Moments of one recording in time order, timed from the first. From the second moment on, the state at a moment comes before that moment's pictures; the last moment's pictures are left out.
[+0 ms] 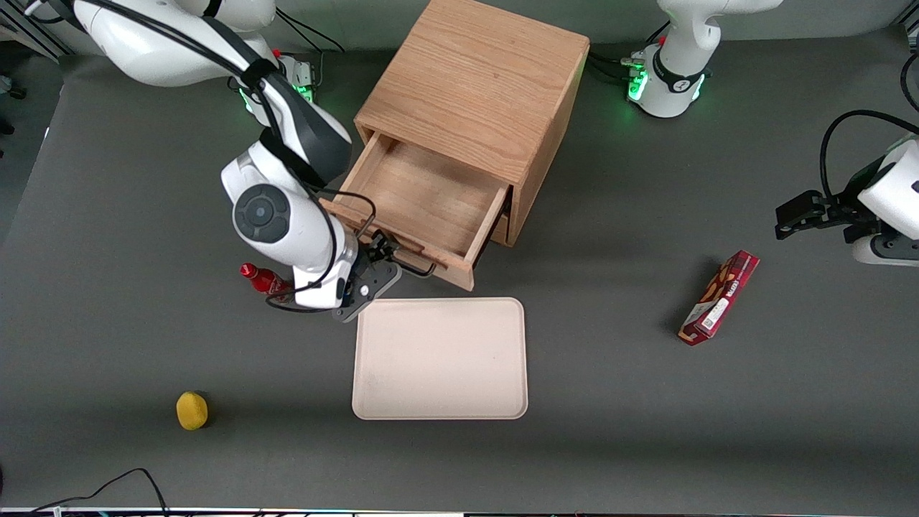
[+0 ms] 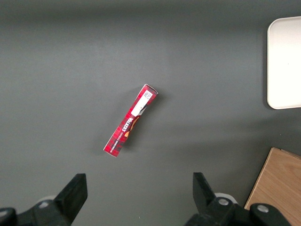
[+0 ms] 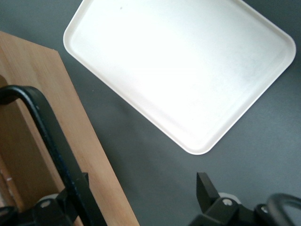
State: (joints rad) arm -0.02 0.55 0.61 -1.52 -0.14 1.96 -0.07
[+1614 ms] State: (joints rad) arm -0.01 0.46 0.60 -1.14 0.01 1.44 0.02
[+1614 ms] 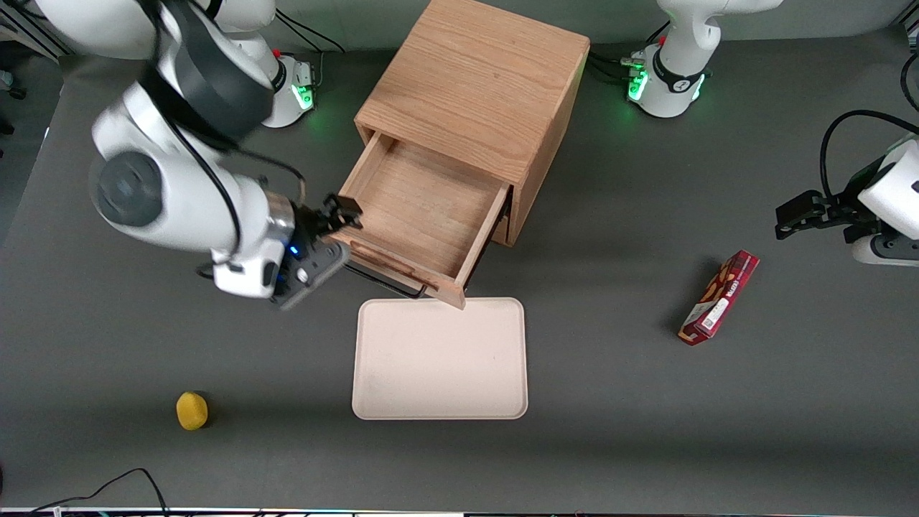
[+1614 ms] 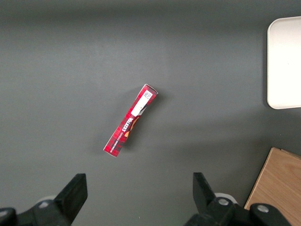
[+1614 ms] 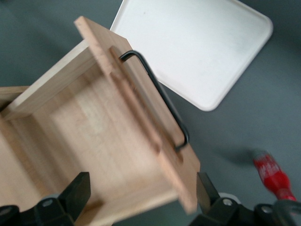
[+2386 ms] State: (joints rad) arm -0.04 0.07 0.01 -1.28 0.01 1.26 0.10
